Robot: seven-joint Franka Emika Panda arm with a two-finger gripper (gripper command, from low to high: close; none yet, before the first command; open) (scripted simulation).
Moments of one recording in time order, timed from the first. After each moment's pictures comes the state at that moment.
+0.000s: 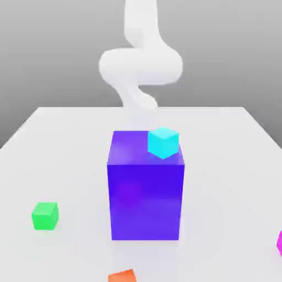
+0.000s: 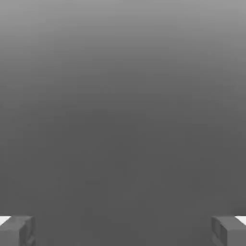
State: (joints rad) arm -0.02 -0.71 0.06 -2.29 -0.02 2.32 0.87
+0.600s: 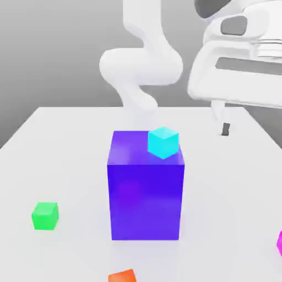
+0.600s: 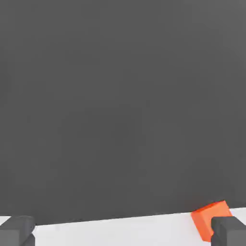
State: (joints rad) arm -0.05 -0.05 0.44 -2.25 -0.32 2.44 1.45
